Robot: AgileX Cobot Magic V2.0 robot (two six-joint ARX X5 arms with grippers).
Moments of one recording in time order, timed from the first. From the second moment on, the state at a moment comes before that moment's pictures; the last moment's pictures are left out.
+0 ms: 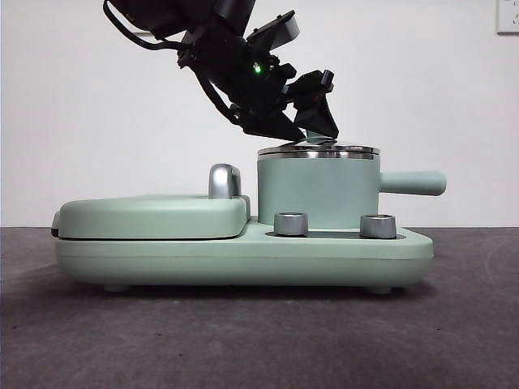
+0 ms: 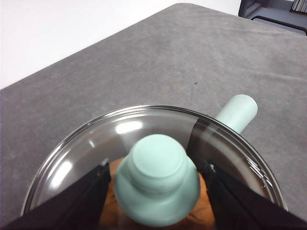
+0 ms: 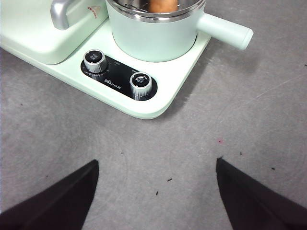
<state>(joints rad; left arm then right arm) -0.63 1.94 1.48 0.09 0.21 0.12 0.39 0.55 0.88 -0.98 -0.08 -0.04</state>
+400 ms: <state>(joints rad) -0.59 1.75 1.48 0.00 0.25 -0.01 0.39 0.55 0.88 -0.98 -0.08 -0.04</state>
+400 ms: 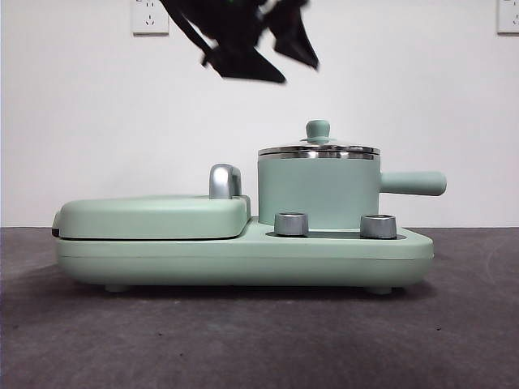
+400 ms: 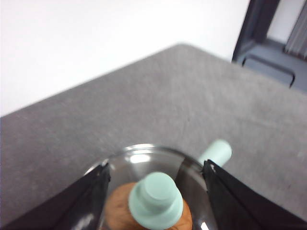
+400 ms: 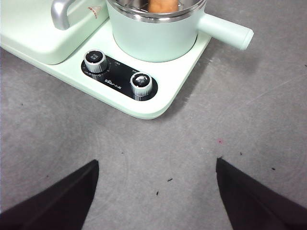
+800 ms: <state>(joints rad) -0.49 1.53 1.32 -0.02 0.26 -0.13 0.39 0.55 0.88 -0.98 -0.08 -0.04</state>
